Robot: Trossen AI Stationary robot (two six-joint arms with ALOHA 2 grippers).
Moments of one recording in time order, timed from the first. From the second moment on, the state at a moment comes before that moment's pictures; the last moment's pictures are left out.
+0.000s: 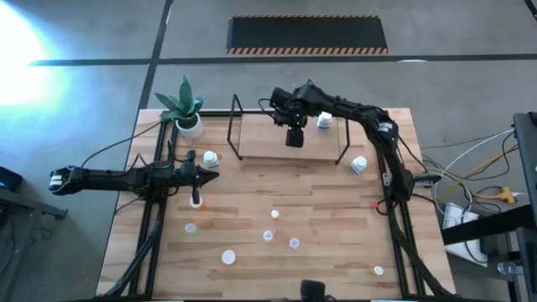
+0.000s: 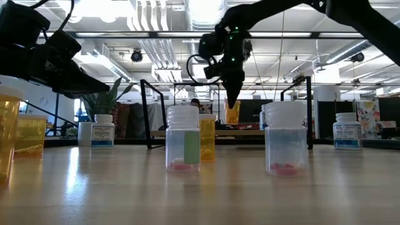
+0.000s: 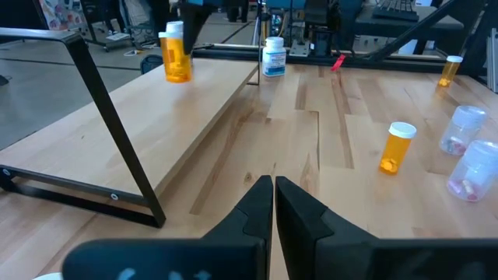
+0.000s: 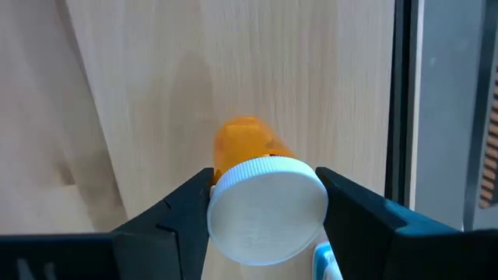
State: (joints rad) left arm 0.05 0.33 0.00 0.07 -0.16 -0.05; right arm -0.49 2.15 2.02 -1.27 0.07 -0.36
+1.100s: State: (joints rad) left arm 0.05 0.33 0.00 0.07 -0.16 -0.05; right arm -0.48 2.18 1.99 -1.20 0.02 -0.38
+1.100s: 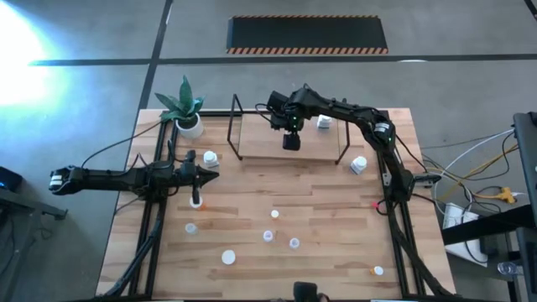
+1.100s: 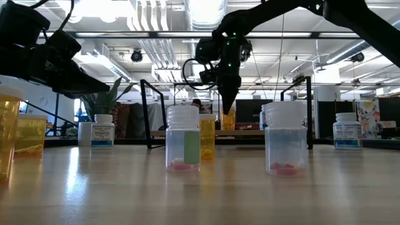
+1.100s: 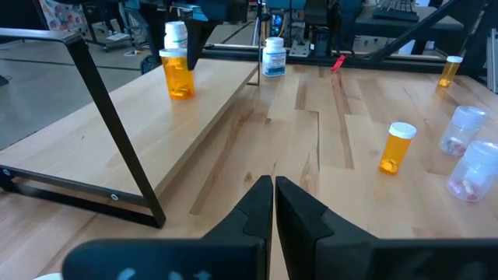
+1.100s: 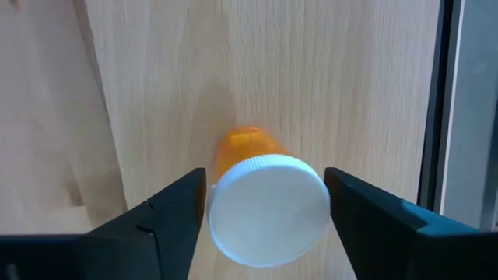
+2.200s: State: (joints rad) left arm 0.05 0.33 0.00 0.07 -0.16 -0.05; right arm -0.49 2.11 1.99 -1.16 -0.05 -0.35
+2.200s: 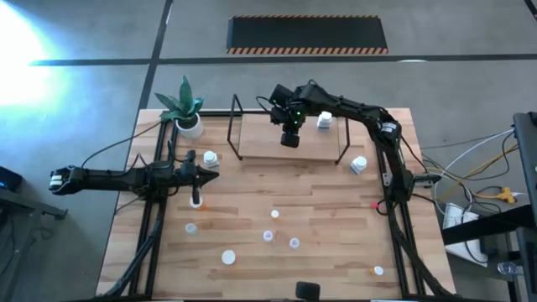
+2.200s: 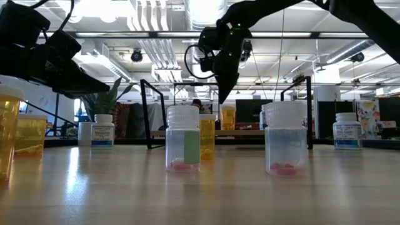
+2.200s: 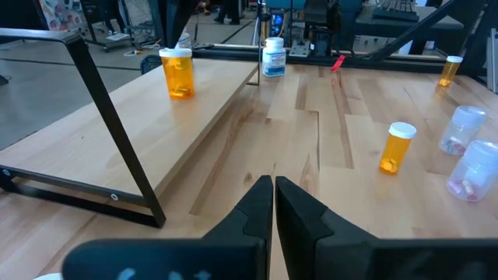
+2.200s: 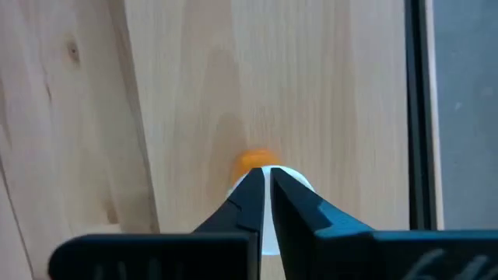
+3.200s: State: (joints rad) left arm 0.05 0.33 0.00 0.07 -0.16 -0.05; right arm -0.49 2.11 1.90 -1.11 -0.05 -0.33
